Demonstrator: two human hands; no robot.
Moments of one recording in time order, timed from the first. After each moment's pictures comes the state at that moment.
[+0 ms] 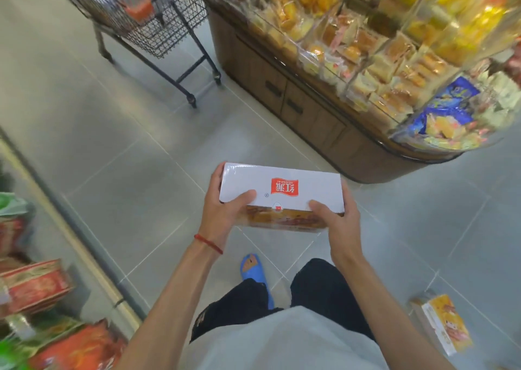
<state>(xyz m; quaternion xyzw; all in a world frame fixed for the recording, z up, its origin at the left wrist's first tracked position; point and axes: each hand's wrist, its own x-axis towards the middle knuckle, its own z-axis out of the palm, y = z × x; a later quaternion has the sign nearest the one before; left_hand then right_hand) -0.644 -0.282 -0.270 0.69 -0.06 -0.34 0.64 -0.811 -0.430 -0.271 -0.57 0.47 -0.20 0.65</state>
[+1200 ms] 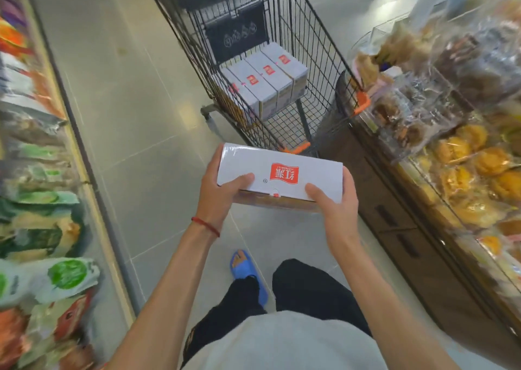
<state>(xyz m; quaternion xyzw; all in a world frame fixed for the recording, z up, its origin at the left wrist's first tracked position) 0.044 -0.259 -0.220 0.72 -0.01 -0.20 0.66 -0.075 -0.439 -0.237 -0.64 0.37 -0.17 0.66</state>
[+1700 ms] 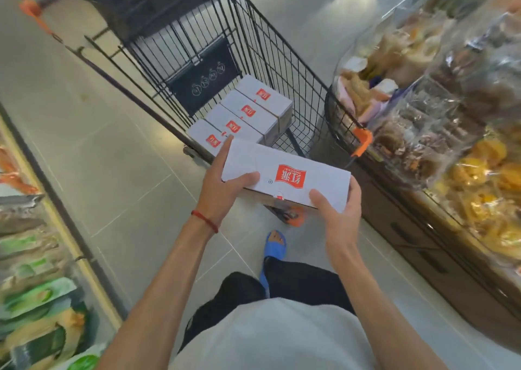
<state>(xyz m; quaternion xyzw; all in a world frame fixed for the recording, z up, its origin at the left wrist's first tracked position) 0.284 -0.382 -0.223 0.76 -0.14 -0.29 0.56 0.112 -0.516 -0.255 -0.54 0.47 -0.25 0.65</state>
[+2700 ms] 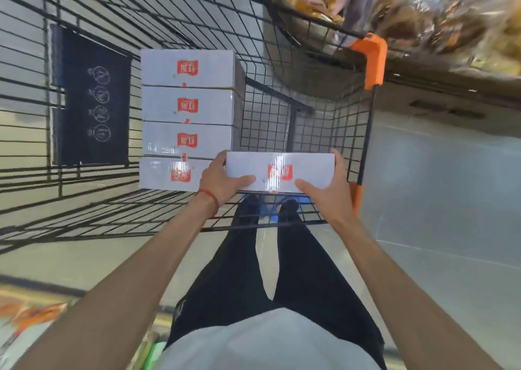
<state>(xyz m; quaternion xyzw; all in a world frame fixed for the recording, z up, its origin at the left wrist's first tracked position) 0.474 -0.487 -0.412 0.79 -0.25 -0.55 0.13 0.234 -0.522 -0.414 -0.43 0.70 -0.10 0.56</state>
